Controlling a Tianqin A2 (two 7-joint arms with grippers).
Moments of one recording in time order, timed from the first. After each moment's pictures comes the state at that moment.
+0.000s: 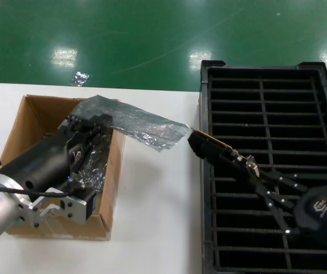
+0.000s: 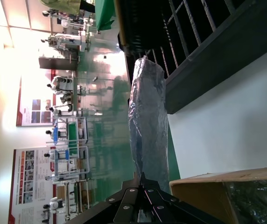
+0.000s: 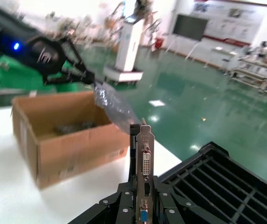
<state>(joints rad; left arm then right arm) -0.22 -0.60 1.66 -1.90 -0.87 0.52 0.32 0.02 0.73 -1.58 2.04 1.36 -0.61 0.59</state>
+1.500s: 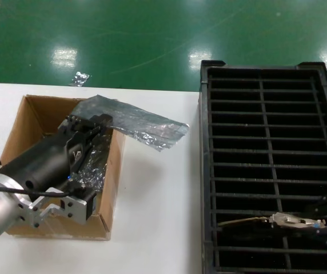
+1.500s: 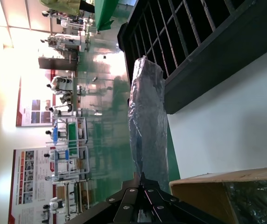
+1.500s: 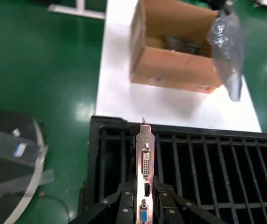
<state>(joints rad) -0.22 -0.60 1.66 -1.90 -0.87 0.52 0.32 0.79 1.02 -1.89 1.99 1.45 -1.43 0.58</state>
